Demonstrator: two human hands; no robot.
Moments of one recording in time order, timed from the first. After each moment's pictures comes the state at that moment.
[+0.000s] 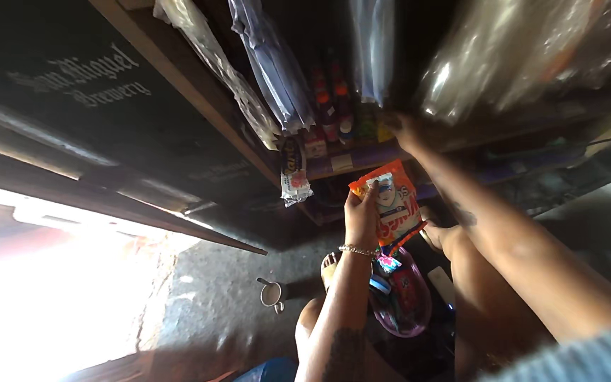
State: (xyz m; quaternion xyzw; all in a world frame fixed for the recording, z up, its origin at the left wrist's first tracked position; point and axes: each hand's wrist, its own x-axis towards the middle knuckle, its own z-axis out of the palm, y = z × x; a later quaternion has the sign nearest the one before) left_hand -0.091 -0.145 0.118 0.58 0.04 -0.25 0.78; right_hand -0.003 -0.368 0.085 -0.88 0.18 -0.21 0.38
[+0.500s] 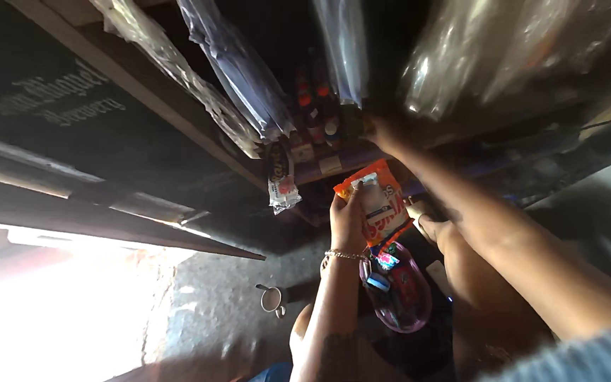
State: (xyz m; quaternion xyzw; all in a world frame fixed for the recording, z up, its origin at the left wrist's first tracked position) left_hand -0.087 -0.143 0.112 0.61 0.04 -0.23 0.76; right_hand -0.002 -0.356 0.092 -0.94 0.09 -0.19 0.25
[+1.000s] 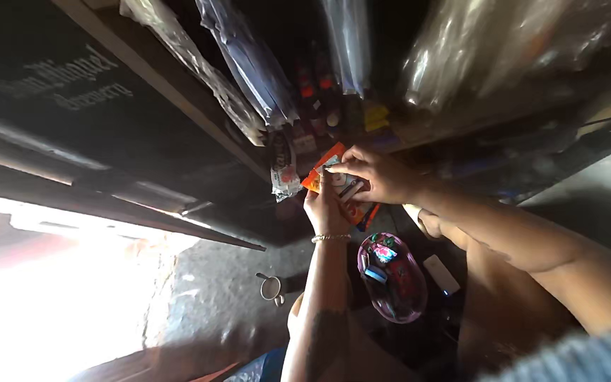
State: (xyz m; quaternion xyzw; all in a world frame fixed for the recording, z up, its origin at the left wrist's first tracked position) left_hand -0.074 -0.126 0.117 0.58 0.09 -0.08 0.80; right_hand -0.100 -0.274 0.125 -0.90 -0.22 -0.21 0.31
